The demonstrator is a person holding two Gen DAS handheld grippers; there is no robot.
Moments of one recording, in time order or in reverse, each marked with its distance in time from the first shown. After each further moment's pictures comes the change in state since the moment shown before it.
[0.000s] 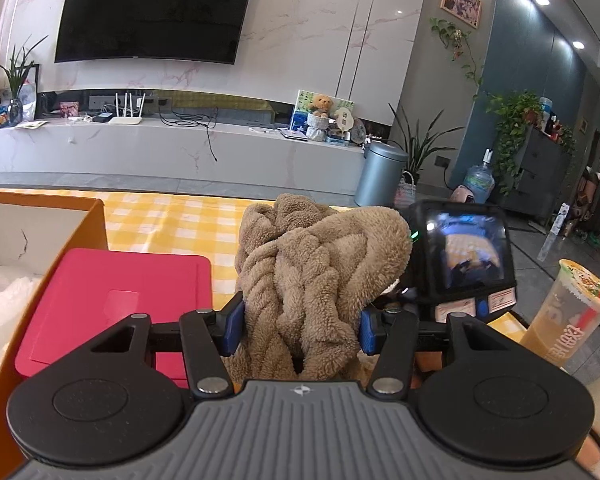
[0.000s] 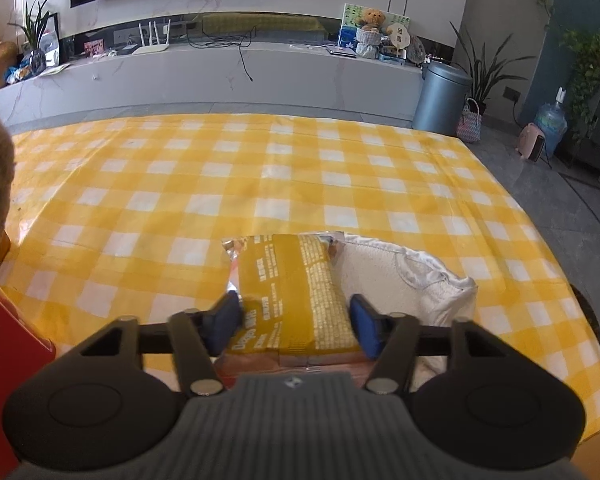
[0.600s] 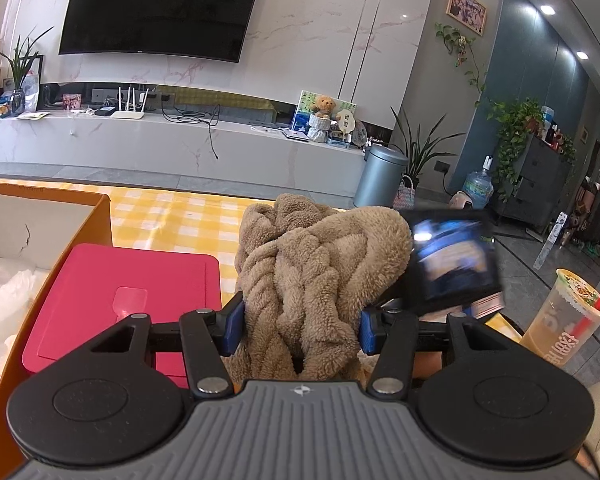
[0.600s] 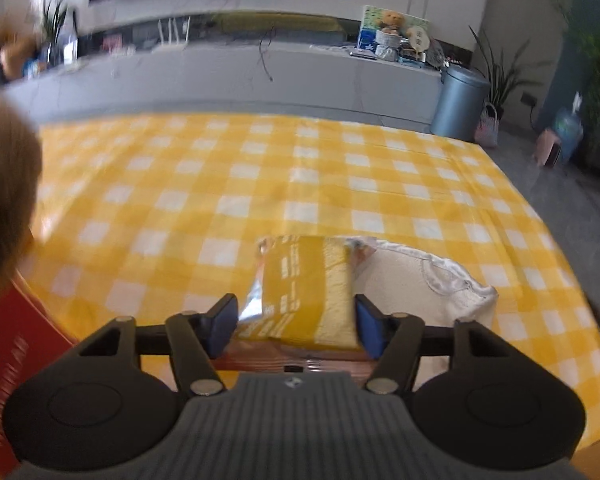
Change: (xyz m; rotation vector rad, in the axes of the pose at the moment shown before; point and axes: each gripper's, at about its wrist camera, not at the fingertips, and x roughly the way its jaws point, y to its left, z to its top) left arm -0.003 0.007 0.001 -0.032 -0.001 -0.012; right arm 0.002 0.024 0.000 -0.087 0.009 0.003
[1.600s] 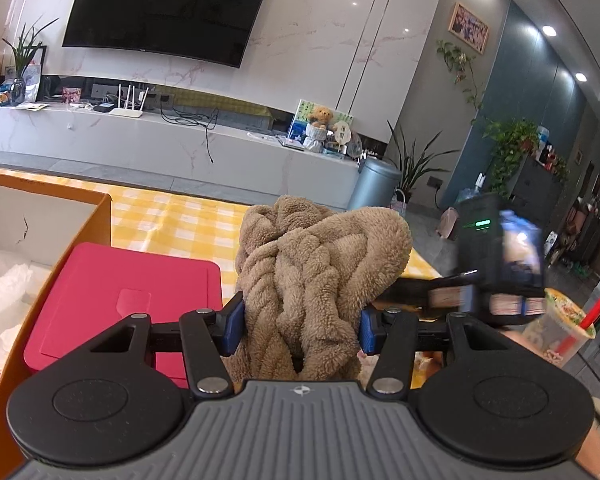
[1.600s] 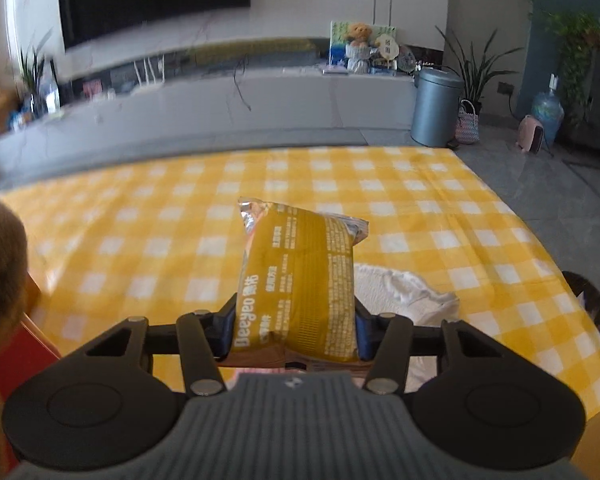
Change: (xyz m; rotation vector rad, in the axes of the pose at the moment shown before) left arm -0.008 0.013 0.002 -0.057 -0.032 -0.039; right arm -0.042 -0.047 0.005 0.200 -0.102 0.048
